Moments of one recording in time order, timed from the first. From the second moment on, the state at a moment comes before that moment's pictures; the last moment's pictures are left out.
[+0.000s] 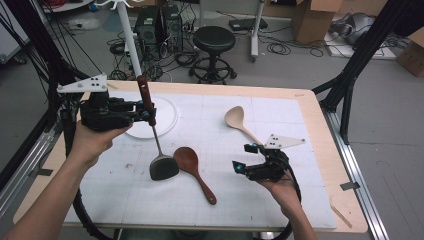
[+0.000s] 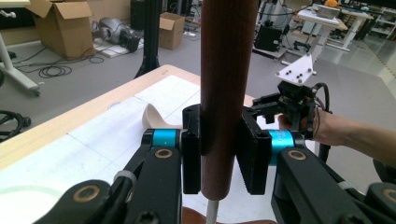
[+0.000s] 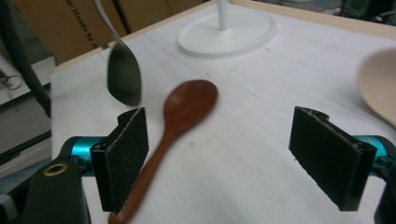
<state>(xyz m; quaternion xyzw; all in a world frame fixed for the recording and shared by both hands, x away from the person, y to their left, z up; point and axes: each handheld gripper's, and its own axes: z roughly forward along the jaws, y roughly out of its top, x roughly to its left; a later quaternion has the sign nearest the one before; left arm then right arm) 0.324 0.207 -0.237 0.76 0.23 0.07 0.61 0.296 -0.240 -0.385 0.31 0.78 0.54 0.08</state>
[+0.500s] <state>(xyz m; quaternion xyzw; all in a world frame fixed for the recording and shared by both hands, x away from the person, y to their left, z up) 0.349 0.223 -0.221 0.76 0.23 0.07 0.61 0.281 -0.287 -0.401 0.36 0.76 0.53 0.11</state>
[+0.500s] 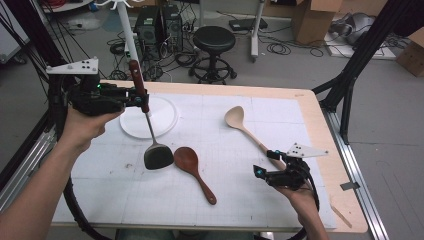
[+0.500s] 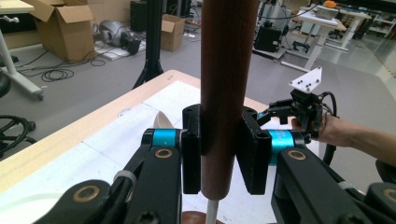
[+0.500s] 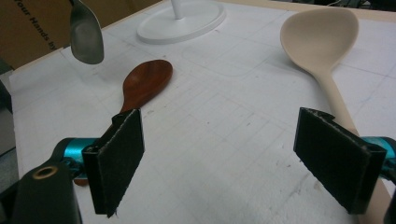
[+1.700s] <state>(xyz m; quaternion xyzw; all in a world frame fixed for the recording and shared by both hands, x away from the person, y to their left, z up) 0.428 0.268 -0.182 0.76 0.22 0.04 0.61 0.286 -0.301 -0.413 0.39 0.75 0.51 0.13</state>
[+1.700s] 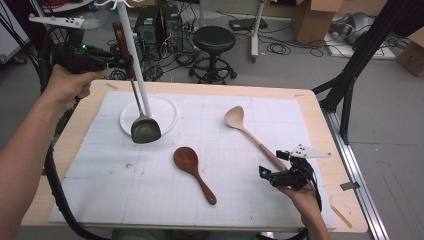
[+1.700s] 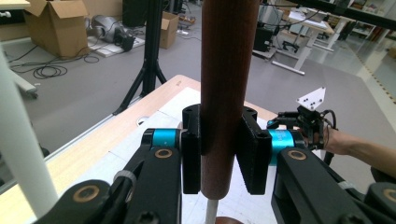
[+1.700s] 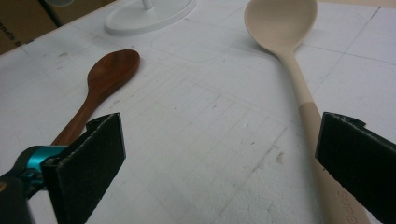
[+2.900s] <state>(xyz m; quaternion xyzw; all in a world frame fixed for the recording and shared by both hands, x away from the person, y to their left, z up) 0.457 0.284 -0.155 0.77 0.23 0.04 0.60 0.286 -0.303 -0.415 0.40 0.75 0.51 0.13</state>
